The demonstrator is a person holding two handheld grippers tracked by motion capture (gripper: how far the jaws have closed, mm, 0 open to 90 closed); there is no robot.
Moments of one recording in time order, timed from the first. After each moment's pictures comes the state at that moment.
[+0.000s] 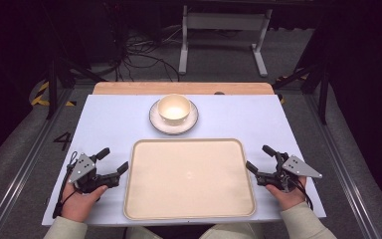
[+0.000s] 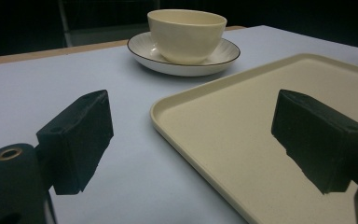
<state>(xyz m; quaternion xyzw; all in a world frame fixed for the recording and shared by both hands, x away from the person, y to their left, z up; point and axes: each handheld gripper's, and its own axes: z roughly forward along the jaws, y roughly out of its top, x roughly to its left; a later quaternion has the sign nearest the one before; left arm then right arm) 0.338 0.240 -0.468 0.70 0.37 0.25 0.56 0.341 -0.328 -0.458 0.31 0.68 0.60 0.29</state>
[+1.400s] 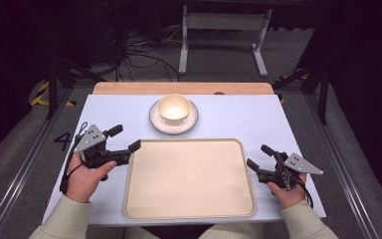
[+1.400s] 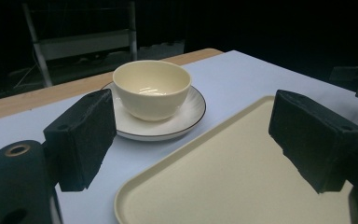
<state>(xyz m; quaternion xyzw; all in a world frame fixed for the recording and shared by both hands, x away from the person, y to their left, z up) 0.369 0.201 -0.380 0.71 0.33 0.21 0.58 0.346 -0.332 -0.458 0.33 0.67 0.61 0.26</state>
